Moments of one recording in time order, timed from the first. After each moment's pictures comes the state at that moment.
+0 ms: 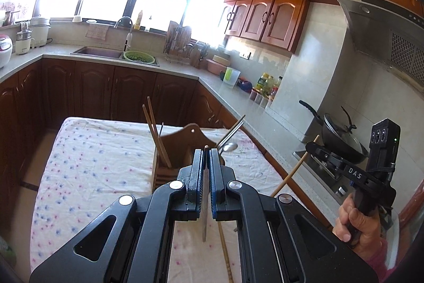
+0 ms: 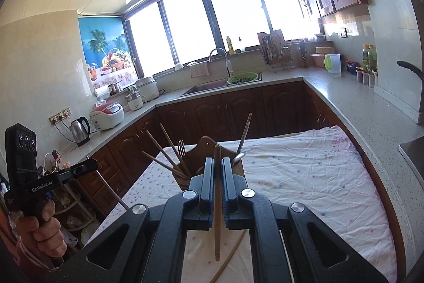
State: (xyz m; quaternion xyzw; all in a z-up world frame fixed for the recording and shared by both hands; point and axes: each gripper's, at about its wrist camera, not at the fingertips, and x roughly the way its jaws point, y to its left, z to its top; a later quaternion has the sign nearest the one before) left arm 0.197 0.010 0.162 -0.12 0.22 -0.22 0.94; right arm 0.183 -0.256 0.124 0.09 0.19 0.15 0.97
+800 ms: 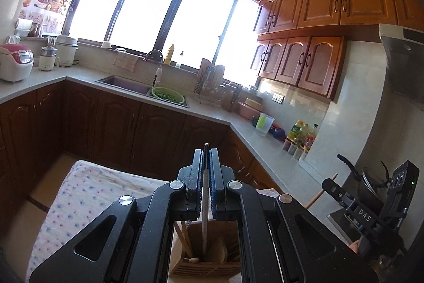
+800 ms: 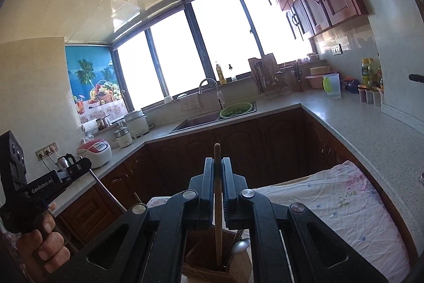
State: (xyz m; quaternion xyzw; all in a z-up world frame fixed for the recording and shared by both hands) left arm 0.316 0.021 0.173 -0.16 0.14 -0.13 0.97; right arm 0.294 -0.241 0.137 0.13 0.12 0.12 0.98
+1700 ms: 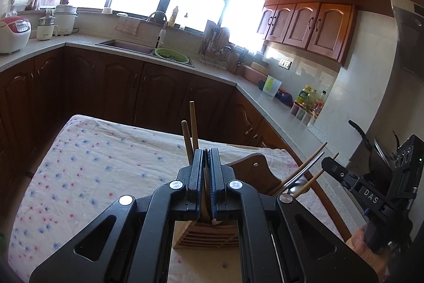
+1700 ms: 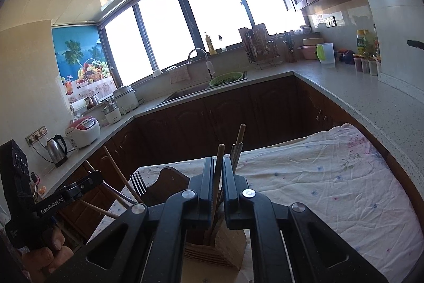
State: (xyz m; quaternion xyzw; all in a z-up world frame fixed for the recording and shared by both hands) left arm 0.332 0.000 0.091 -0.15 0.23 -0.13 0.95; right arm 0.316 -0.233 0.074 0.13 0.19 0.10 0.97
